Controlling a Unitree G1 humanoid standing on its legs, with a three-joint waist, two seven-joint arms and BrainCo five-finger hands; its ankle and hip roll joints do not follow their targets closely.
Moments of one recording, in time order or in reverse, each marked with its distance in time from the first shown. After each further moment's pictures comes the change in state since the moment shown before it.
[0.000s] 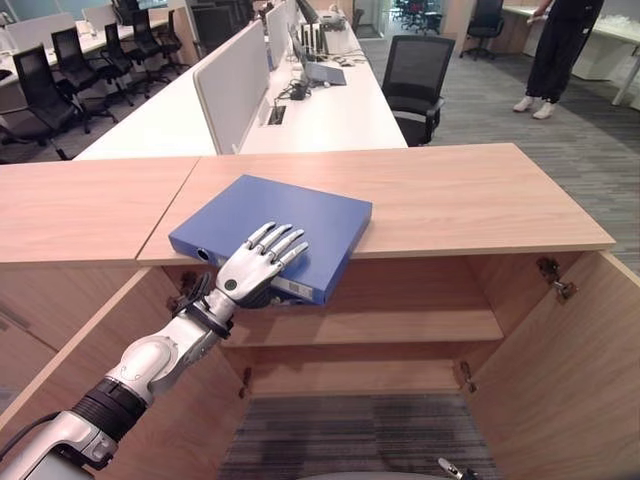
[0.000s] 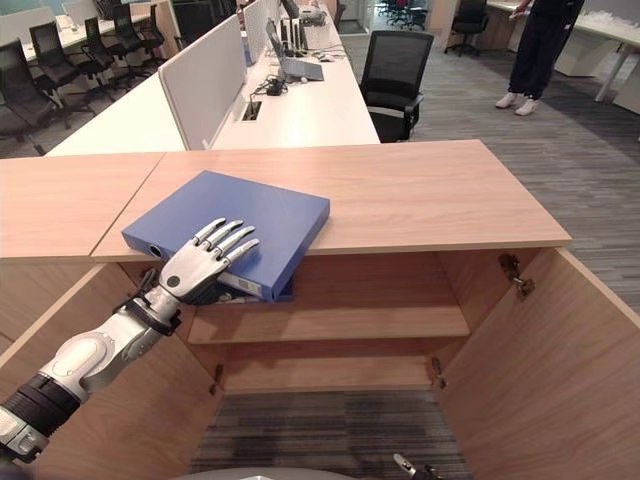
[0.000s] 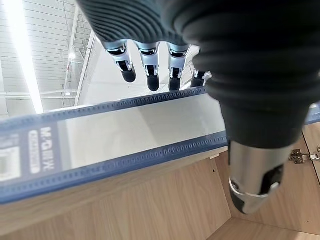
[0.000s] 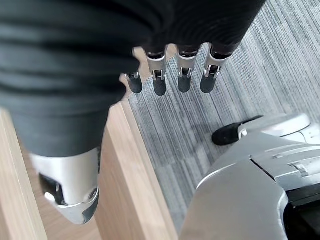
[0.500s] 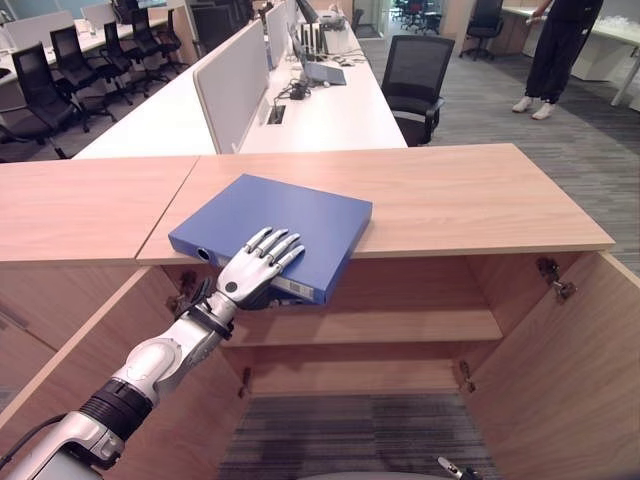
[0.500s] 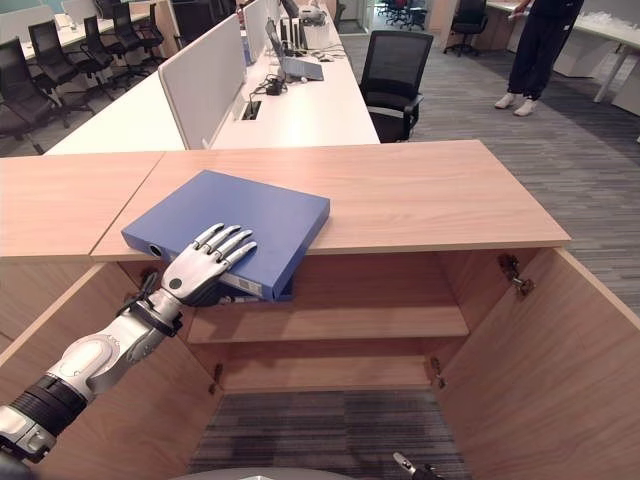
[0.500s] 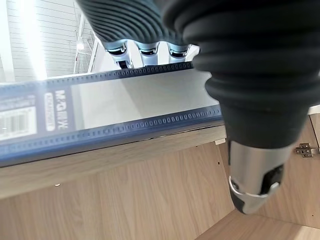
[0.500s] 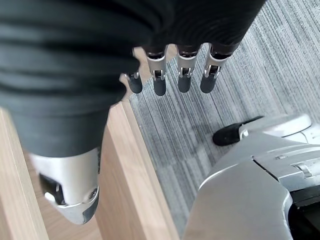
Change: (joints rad) left arm -0.002 -0.035 -0.005 0.061 0.000 0.011 -0.010; right arm -0.003 0.000 -0.001 -0.001 0.002 0.000 0.000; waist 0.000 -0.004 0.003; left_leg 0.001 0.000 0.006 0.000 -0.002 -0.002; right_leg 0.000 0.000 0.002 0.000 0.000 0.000
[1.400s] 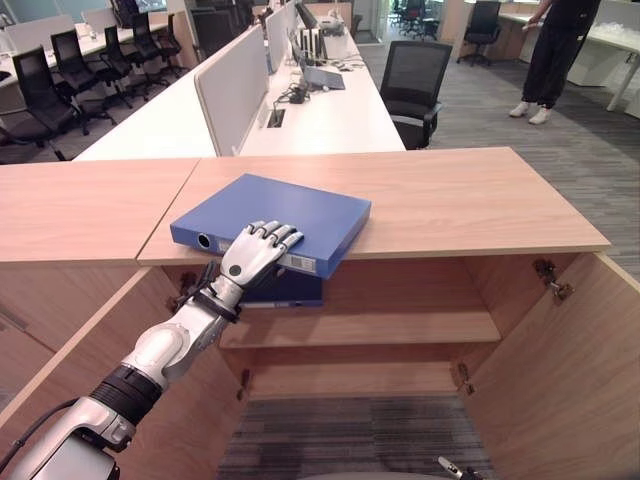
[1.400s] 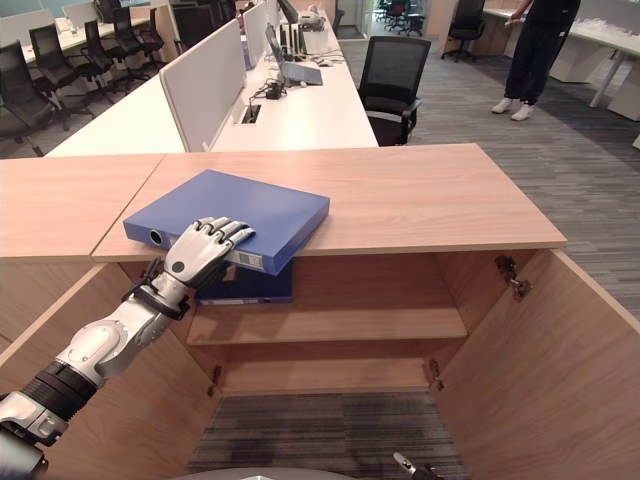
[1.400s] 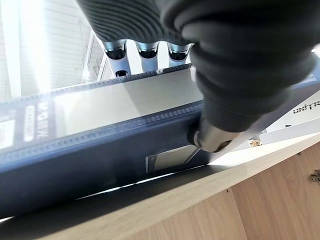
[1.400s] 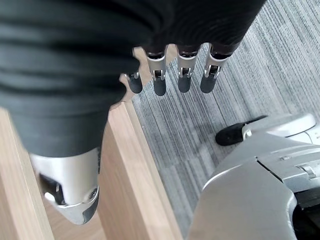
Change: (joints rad) left arm -0.075 -0.034 0.006 -0.003 -0.001 0.024 0.025; right arm 0.001 0.001 0.000 0.001 0.001 0.000 0.000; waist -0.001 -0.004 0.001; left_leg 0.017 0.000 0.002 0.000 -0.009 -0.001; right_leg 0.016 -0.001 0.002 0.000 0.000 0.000
